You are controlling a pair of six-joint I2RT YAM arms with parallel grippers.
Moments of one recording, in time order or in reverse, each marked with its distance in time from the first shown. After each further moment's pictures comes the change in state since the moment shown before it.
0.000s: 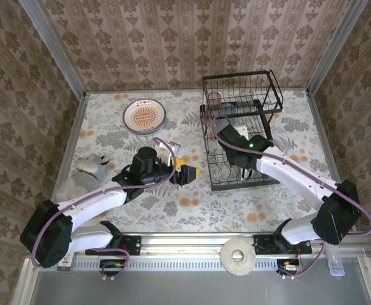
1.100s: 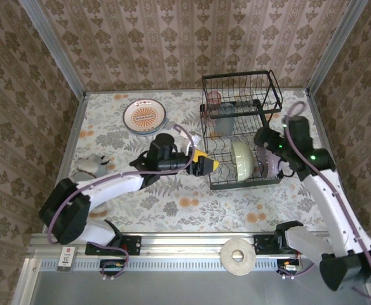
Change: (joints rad) left arm -0.083 0.272 0.271 0.086 0.166 -0.072; right arm -0.592 -0.435 -0.169 0.195 -0.474 0.058
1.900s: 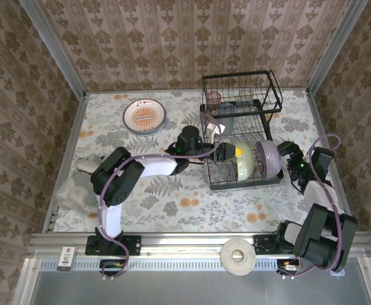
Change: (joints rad) left arm -0.025 0.499 0.274 0.435 0.192 -0.428; right arm -0.529 0.197 -0.584 0.856 -0.584 0.253
